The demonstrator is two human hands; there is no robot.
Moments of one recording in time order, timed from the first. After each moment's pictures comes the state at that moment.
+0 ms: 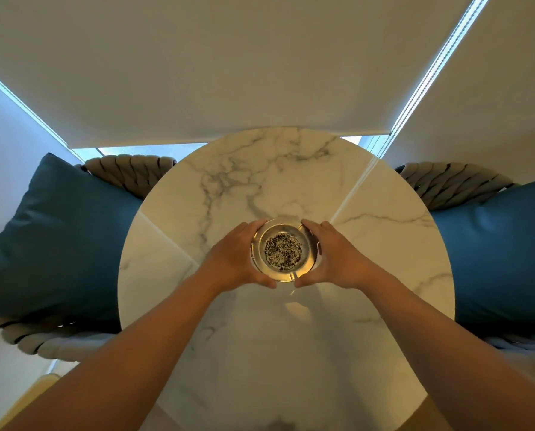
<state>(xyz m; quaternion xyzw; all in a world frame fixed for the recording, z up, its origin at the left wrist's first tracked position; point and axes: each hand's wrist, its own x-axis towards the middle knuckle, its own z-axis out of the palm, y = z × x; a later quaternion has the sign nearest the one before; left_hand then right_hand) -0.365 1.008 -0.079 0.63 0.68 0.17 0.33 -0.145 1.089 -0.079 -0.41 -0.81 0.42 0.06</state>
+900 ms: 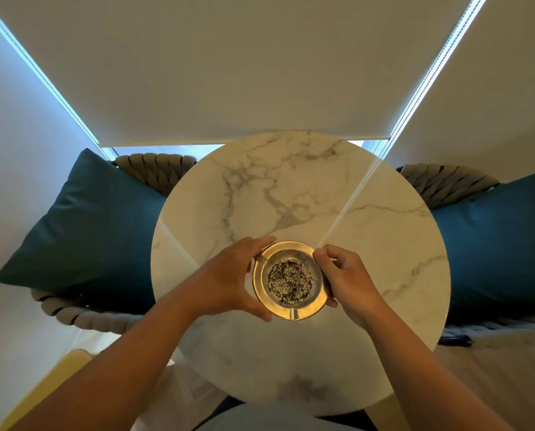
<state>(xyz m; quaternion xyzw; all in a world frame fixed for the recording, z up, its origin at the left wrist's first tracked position) -0.388 0.884 -0.009 0.70 0.58 0.18 0.37 -0.158 0.949 -0.027 -0.50 -0.55 0.62 0.25</state>
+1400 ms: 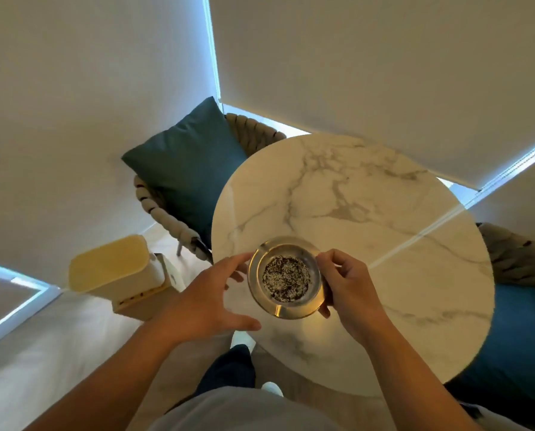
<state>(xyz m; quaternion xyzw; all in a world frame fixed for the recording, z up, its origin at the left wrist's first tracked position) -0.314 0.687 -0.026 0.46 0.76 0.34 0.31 -0.142 0.866 -0.007 -0.35 -0.62 0.68 0.17</state>
